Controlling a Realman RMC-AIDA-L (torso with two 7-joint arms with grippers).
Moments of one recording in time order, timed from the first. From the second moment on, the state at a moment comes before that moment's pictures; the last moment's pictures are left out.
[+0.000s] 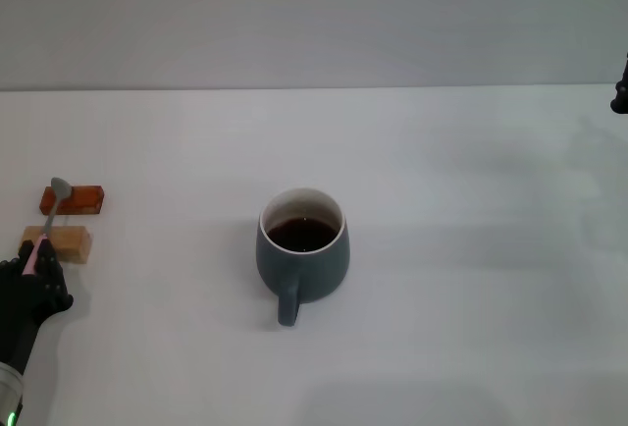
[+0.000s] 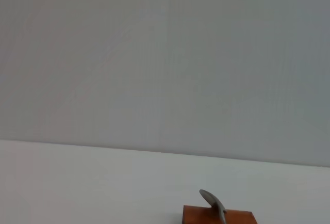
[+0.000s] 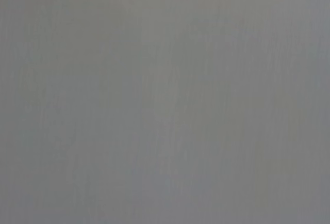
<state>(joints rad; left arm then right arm) -0.08 -2.08 -0.80 -0.48 2.17 1.00 0.07 0.44 2.06 1.54 0.44 -2.92 -0.77 0.00</state>
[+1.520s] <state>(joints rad) -0.08 -2.06 -0.79 -0.49 2.18 1.08 -0.09 0.44 2.06 1.54 0.44 -2.91 -0.77 0.00</state>
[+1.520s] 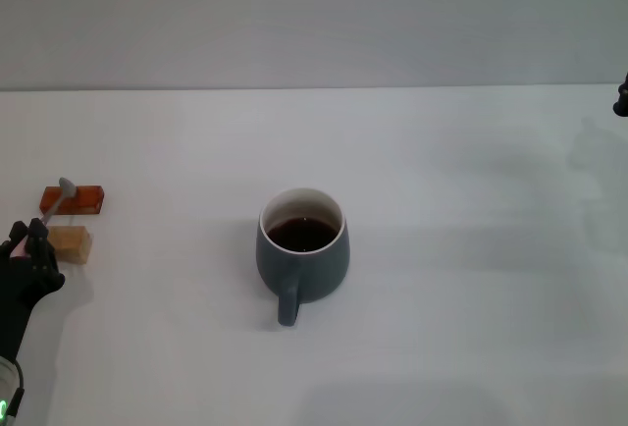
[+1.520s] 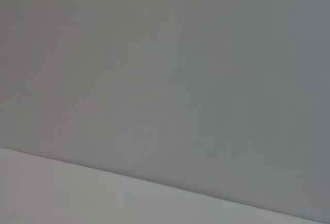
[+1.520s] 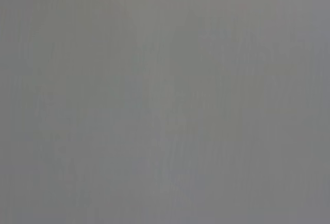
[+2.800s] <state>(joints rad) -0.13 -1.86 -0.80 -0.48 2.46 1.32 -0.83 0.43 2.07 1.55 0.46 -2.91 -0.76 0.00</state>
